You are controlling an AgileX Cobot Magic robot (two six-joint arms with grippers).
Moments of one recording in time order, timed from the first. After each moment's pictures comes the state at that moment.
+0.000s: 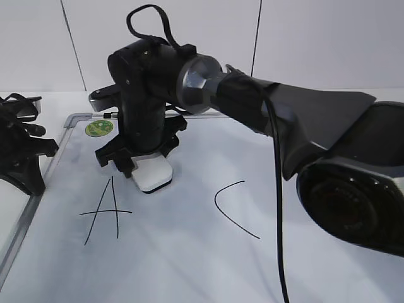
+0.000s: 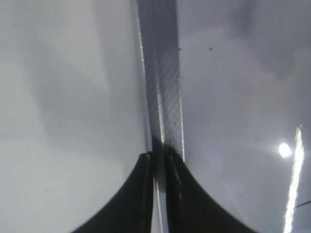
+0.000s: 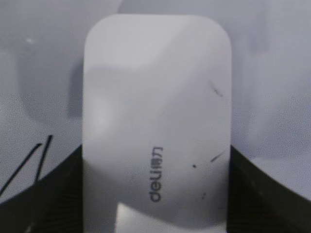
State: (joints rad) left arm -0.05 1.97 -1.27 -0.24 0.96 0.15; right arm 0.76 2.54 -2.33 -0.07 1.17 0.16
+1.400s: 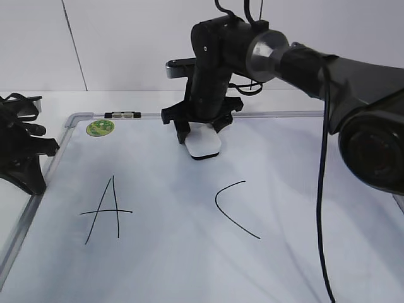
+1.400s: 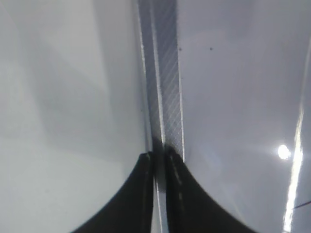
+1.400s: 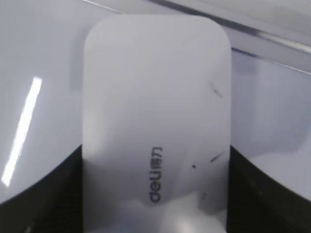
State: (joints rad) left arm -0.05 1.97 -1.27 -0.24 0.96 0.15; right arm 0.51 2.54 -2.33 -0.02 1.15 0.19
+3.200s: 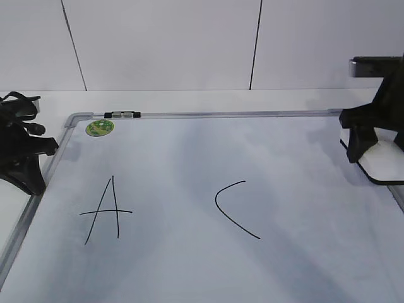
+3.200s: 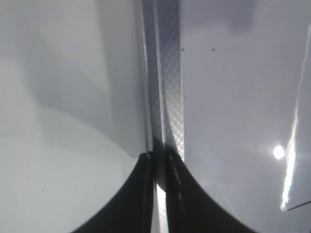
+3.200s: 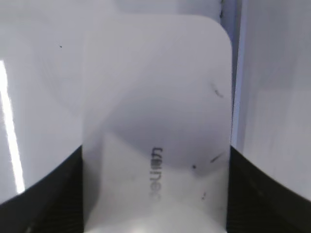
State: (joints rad) left arm -0.05 1.97 -1.27 -0.27 0.97 0.15; right arm 0.06 1.81 -1.37 0.00 1.09 0.06
